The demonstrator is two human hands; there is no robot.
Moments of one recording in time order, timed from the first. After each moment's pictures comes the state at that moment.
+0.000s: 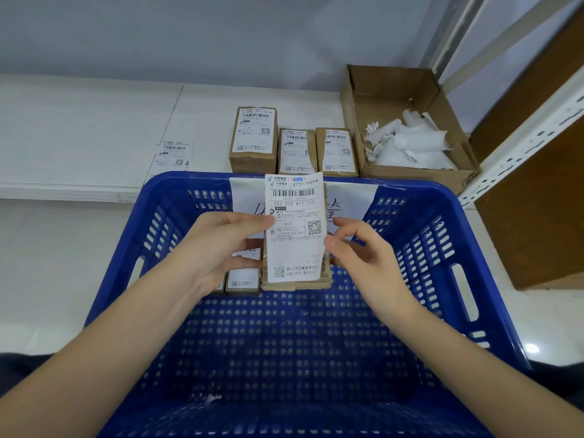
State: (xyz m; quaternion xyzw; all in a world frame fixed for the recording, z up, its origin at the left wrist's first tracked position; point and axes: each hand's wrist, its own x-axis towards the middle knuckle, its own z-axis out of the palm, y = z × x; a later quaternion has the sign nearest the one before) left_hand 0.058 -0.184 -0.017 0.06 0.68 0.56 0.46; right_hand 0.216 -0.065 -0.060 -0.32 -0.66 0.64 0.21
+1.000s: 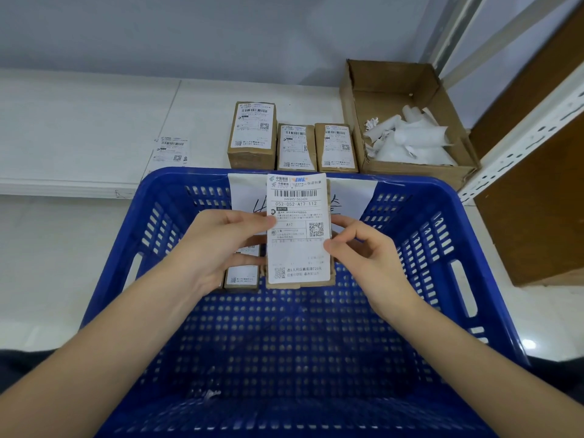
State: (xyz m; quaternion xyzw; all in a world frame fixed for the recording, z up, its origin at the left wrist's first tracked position) left_hand 0.066 -0.184 -0.014 0.06 0.68 0.57 0.45; right_hand 0.218 -0.062 -0.063 -0.31 -0.64 0.67 0.21
